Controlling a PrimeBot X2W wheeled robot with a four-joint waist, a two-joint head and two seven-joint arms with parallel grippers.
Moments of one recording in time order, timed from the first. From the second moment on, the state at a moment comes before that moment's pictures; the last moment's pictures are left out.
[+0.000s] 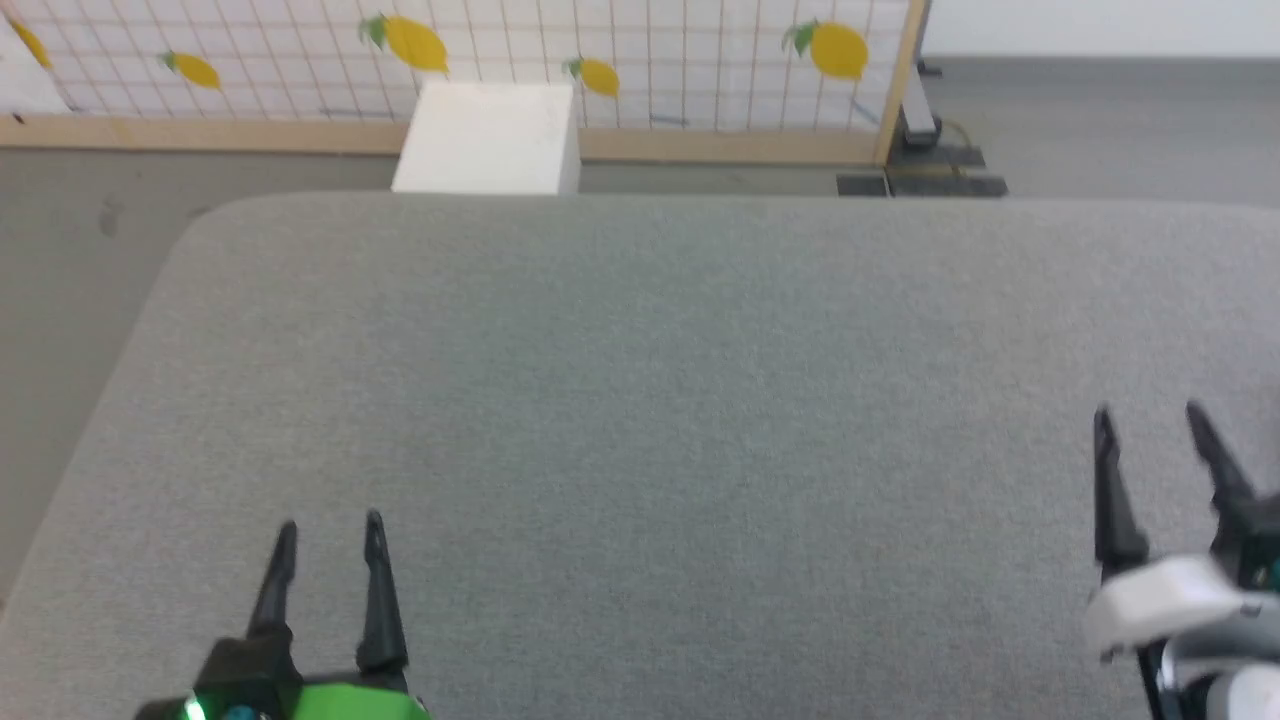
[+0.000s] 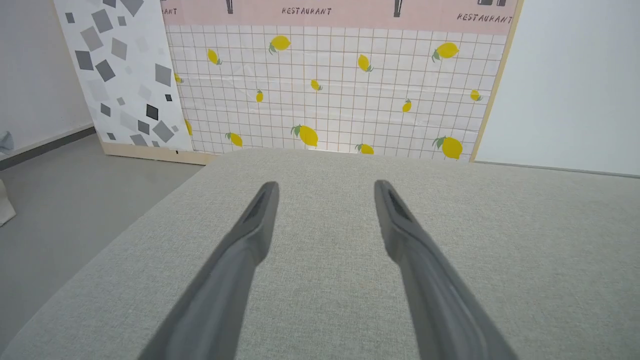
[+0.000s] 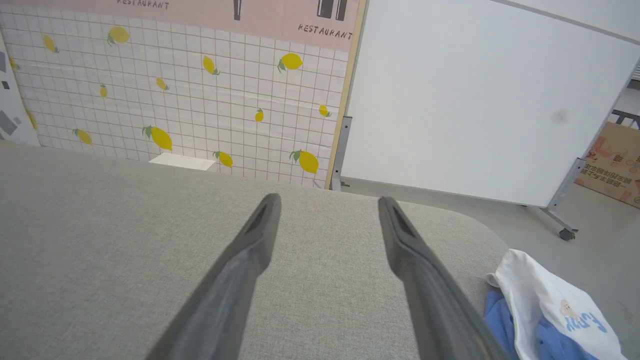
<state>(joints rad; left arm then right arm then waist) 0.16 0.06 -0.01 -0.07 -0.12 0.04 -0.26 -0.03 -0.06 -0.22 0.02 -0.11 0.13 -0.11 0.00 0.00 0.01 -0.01</state>
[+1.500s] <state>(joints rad) 0.19 0.06 -0.08 -0.06 -0.10 0.06 -0.25 0.09 -0.05 -0.19 0.11 -0.02 0.13 -0.22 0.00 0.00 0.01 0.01</state>
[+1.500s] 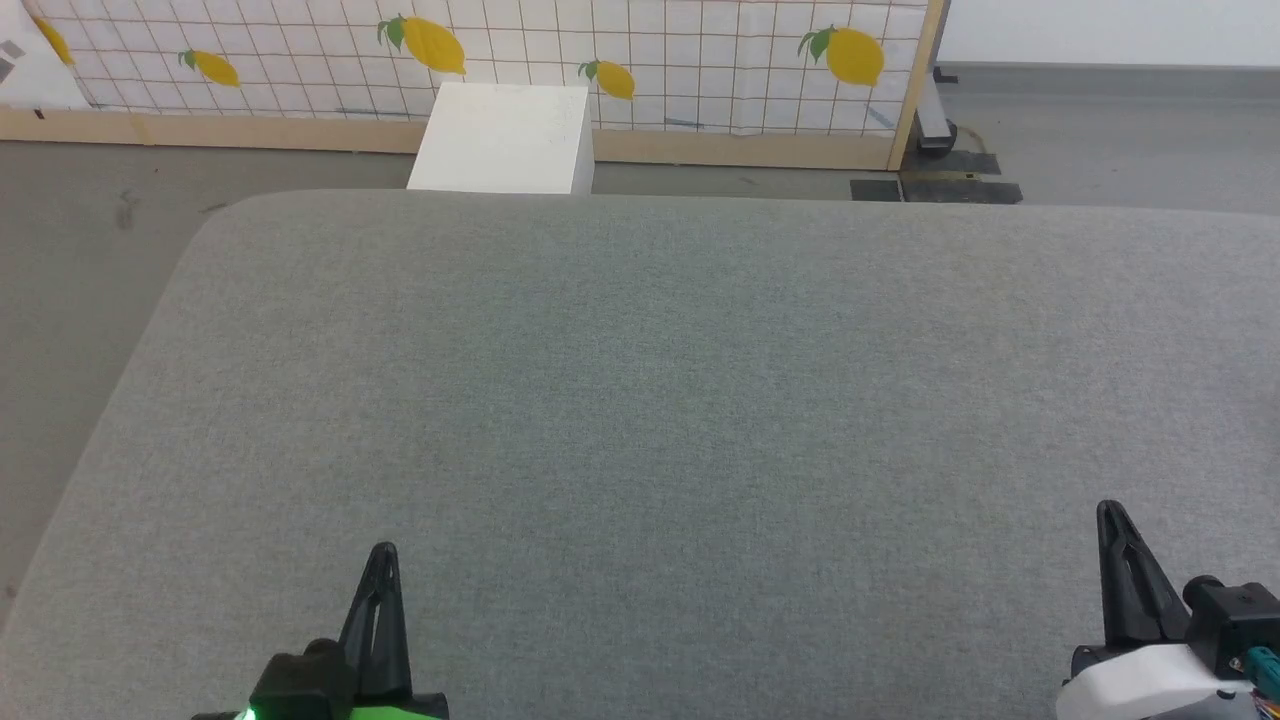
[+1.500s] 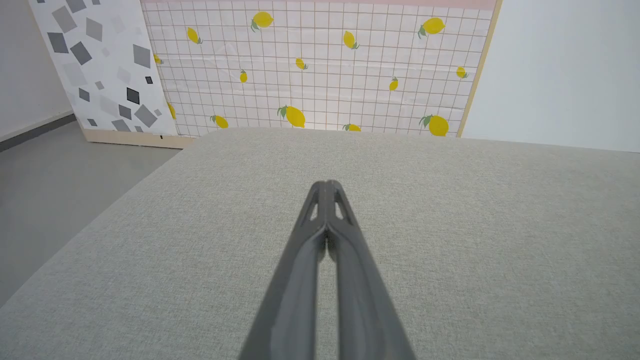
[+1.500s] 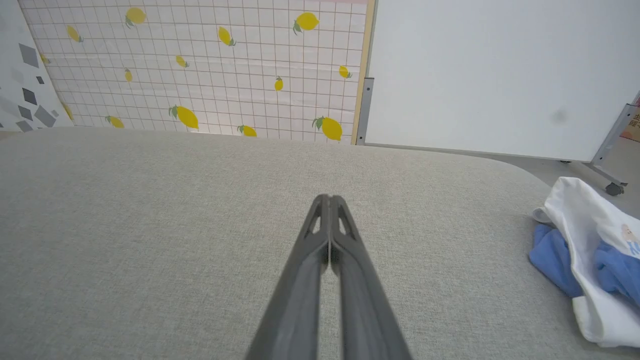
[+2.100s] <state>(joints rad) 0.18 0.06 -0.07 -0.05 -0.09 0.05 -0.21 0.09 -0.05 -0.16 0.10 -0.02 0.13 -0.18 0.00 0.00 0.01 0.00</state>
